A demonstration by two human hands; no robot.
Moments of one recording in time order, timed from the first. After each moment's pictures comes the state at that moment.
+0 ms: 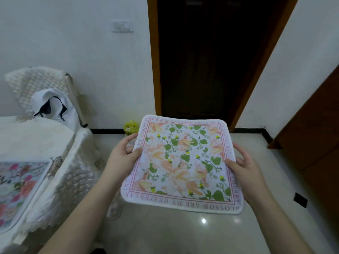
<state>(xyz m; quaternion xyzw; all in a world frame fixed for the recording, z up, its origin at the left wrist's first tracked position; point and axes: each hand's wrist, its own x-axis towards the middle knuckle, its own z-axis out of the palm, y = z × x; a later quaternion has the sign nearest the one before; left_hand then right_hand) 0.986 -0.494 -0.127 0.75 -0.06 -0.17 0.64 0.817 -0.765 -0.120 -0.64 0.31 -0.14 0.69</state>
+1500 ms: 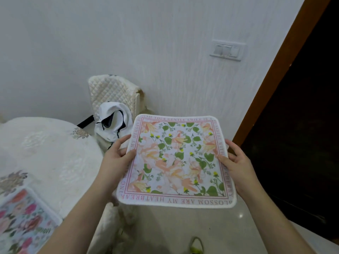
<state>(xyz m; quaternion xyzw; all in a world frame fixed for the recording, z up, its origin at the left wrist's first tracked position) 1.432 -0.427 -0.131 0.74 0.17 0.04 0.65 1.460 -0.744 -0.136 -0.69 0.11 0.07 0.72</state>
